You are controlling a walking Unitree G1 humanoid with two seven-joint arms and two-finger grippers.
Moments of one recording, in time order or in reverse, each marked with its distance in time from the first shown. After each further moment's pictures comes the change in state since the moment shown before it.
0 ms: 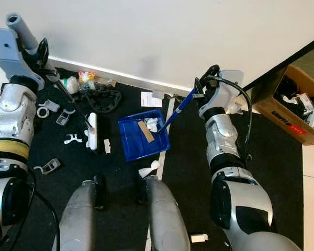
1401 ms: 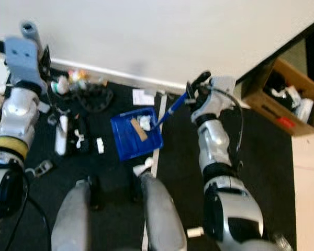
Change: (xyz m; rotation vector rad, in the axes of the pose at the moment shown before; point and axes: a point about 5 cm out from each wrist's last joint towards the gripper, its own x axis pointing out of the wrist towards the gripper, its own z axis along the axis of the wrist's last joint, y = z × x) left arm -0.002 -0.016 -0.026 0.252 0.040 0.028; right arm -0.012 0.027 -0.013 0.036 -0.033 0.057
